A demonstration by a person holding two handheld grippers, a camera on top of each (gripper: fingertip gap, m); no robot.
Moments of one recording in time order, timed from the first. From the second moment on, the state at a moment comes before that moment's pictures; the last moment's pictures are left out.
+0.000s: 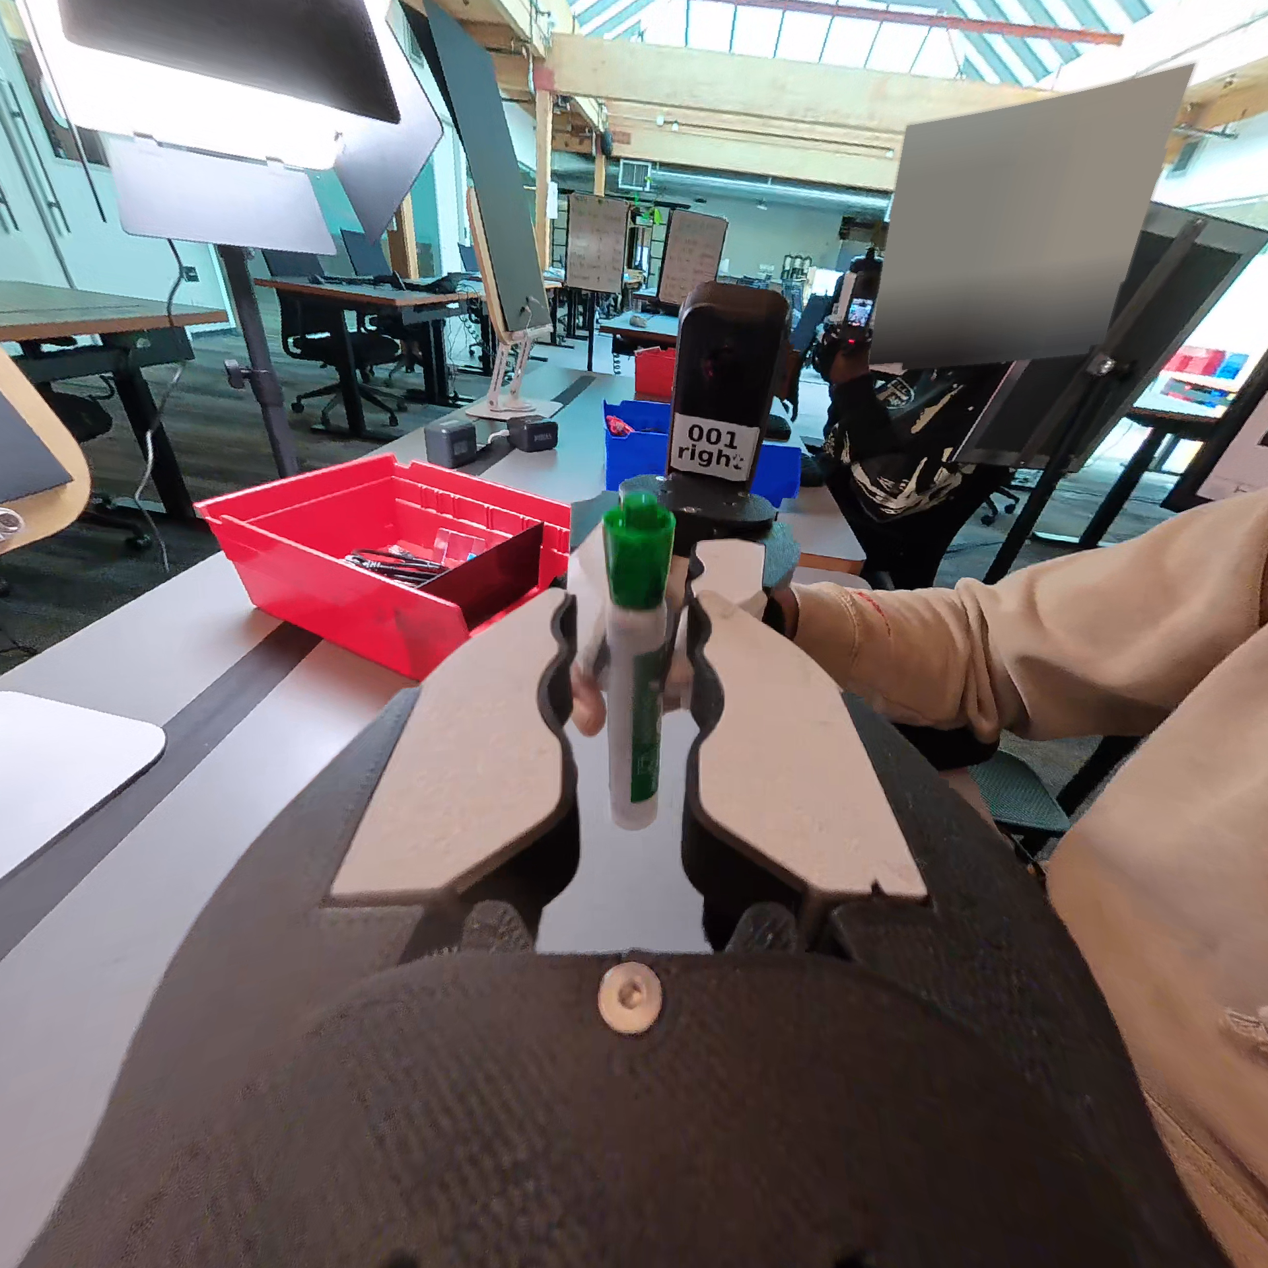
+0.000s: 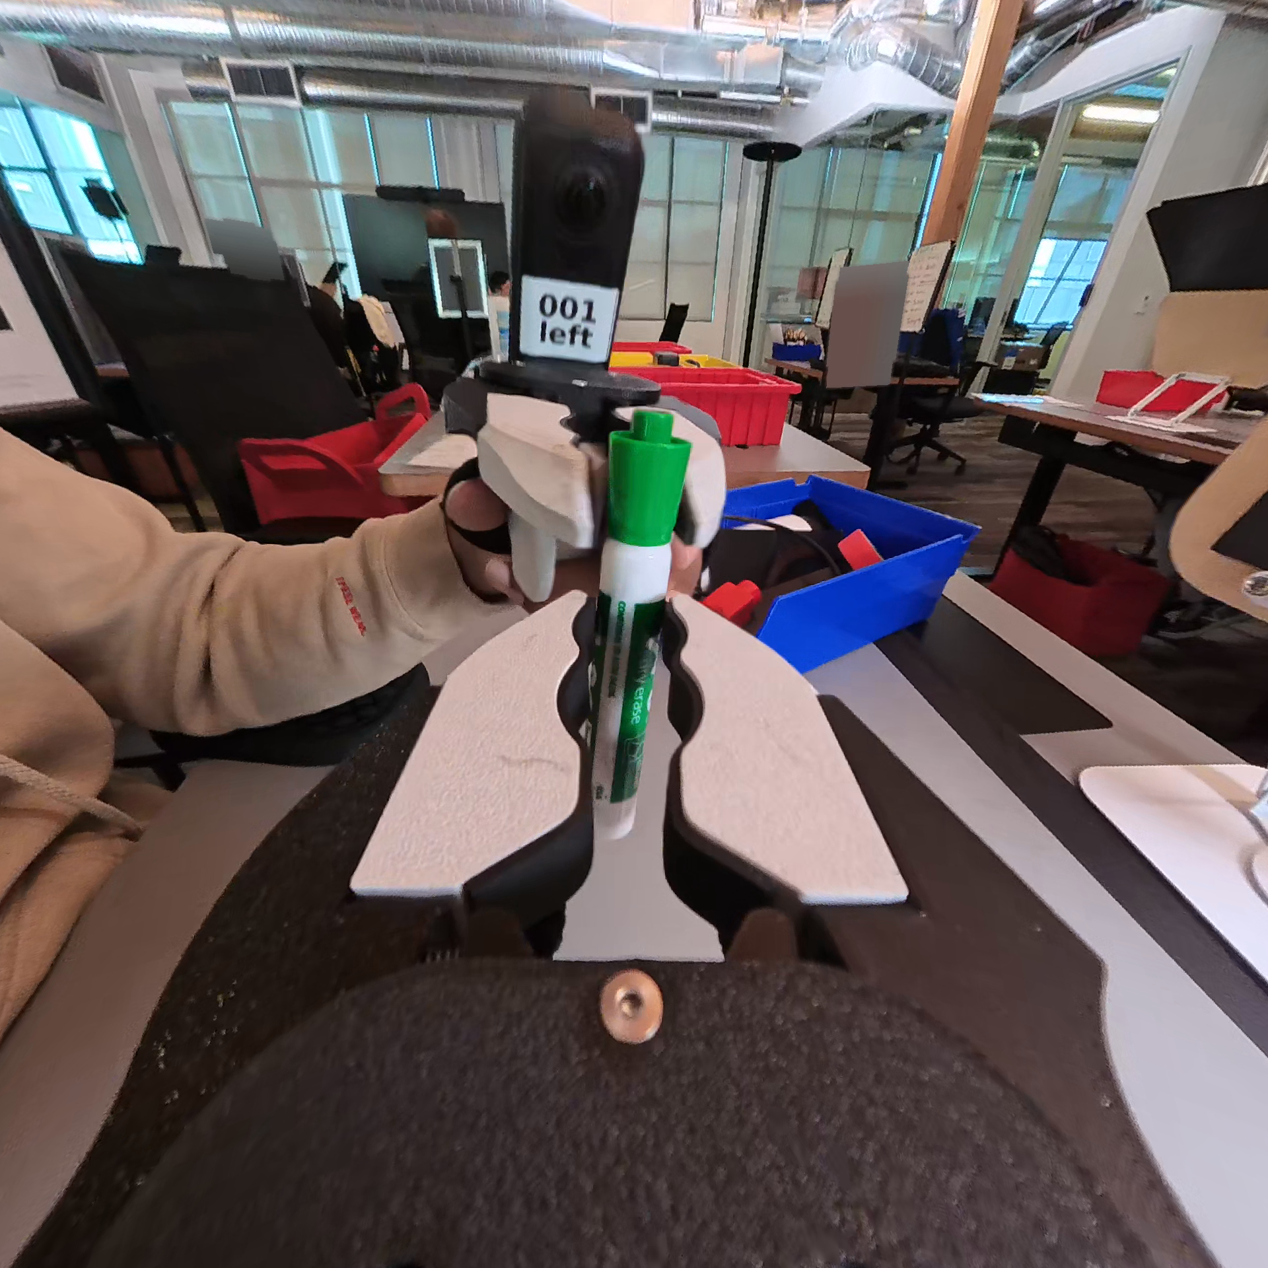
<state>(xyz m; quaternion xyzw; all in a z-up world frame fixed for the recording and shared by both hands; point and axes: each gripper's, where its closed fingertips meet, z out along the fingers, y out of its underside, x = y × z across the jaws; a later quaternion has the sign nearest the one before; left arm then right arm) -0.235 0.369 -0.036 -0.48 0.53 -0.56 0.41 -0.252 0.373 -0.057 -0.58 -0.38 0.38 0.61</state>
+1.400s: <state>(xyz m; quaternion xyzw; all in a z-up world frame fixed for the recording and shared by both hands) -0.225 0.358 -0.056 -0.46 0.55 -0.59 0.37 -0.243 0.368 -0.037 -0.58 -0.35 0.43 0.60</state>
